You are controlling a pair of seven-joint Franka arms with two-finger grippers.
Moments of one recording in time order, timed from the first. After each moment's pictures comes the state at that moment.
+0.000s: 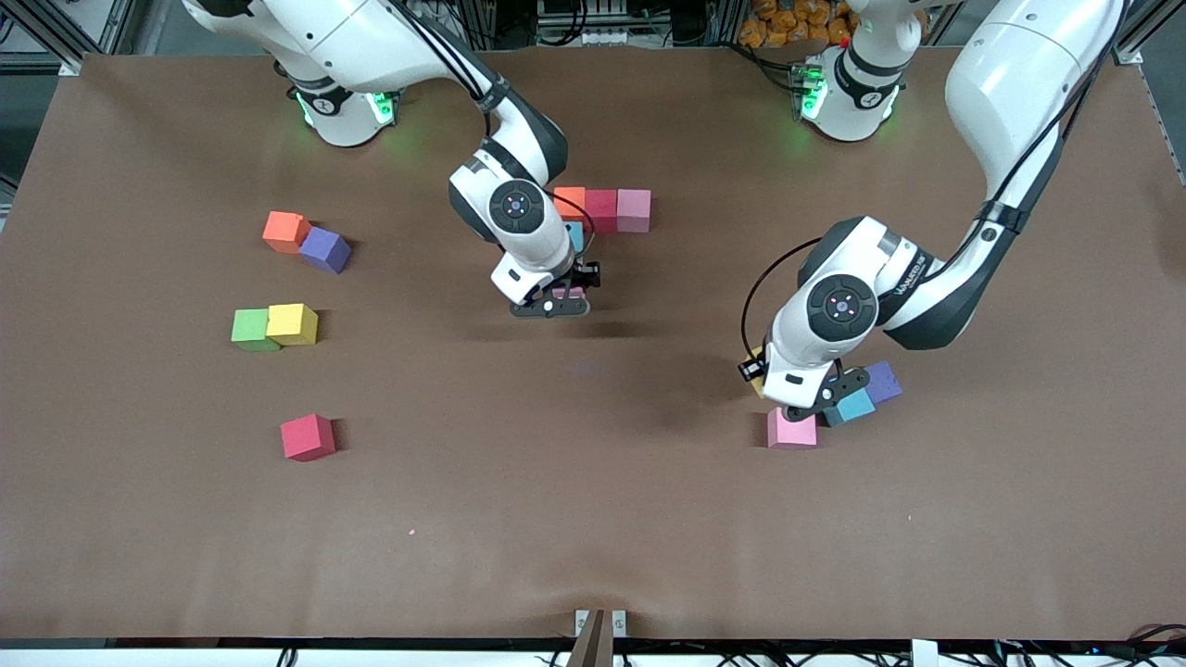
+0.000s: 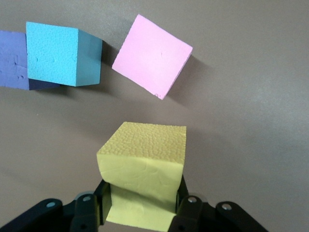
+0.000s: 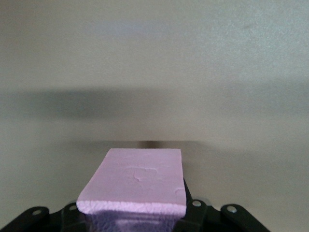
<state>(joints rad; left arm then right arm) 0.17 0.63 -0.71 -1.68 0.43 2.01 -1.15 0.52 0.57 0.28 -1.89 0.02 2.44 0.76</state>
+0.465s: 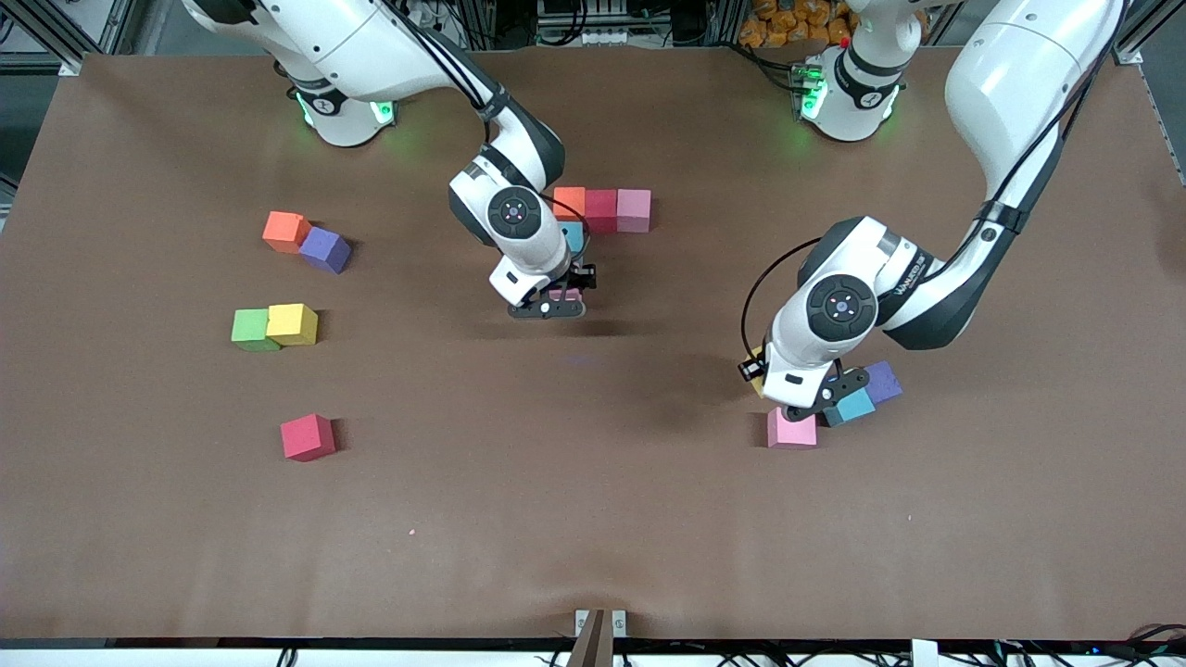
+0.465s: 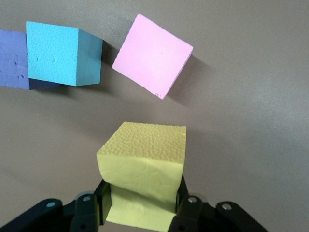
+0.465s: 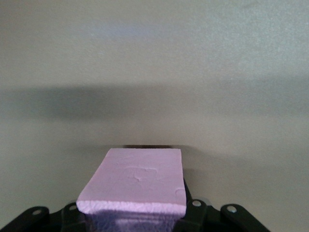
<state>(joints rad) 0.17 0.63 -0.71 -1.68 0.43 2.00 -1.15 0.52 0.58 0.28 -1.93 0.02 2.47 0.76</state>
